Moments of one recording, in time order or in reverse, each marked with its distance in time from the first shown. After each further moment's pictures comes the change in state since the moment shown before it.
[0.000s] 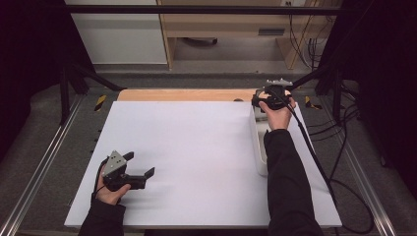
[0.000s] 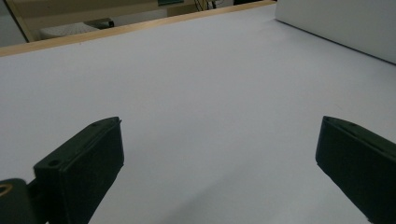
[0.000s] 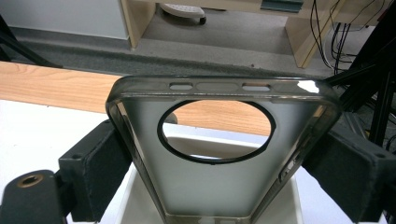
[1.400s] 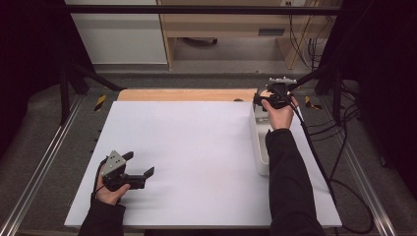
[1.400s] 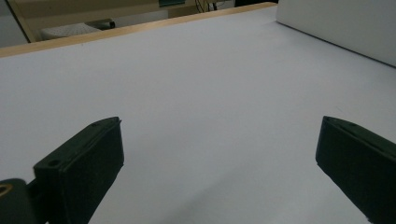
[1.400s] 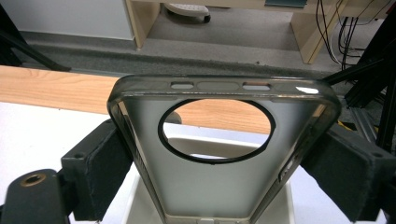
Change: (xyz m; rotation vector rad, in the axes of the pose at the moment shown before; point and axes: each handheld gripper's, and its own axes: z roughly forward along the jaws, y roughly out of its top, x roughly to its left) left arm 0.001 0.000 -0.001 -0.003 0.002 -0.006; right arm -0.005 0.006 -0.008 0.010 0.021 0.018
